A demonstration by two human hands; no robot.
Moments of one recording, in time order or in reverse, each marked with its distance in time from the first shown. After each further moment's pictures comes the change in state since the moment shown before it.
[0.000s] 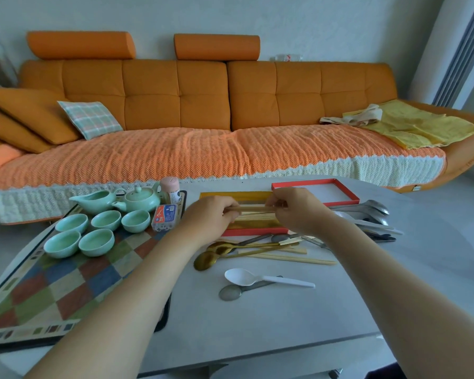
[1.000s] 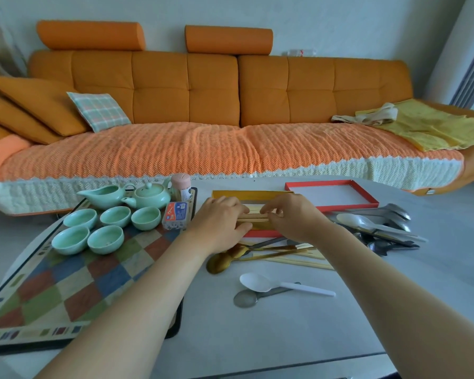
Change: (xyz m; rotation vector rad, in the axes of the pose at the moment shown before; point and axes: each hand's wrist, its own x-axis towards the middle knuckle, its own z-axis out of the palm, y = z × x) left_hand 0.005 -0.030 0.017 0.333 -0.073 0.143; right_hand 0.026 -0.010 0.039 -0.055 -0.017 -0.045
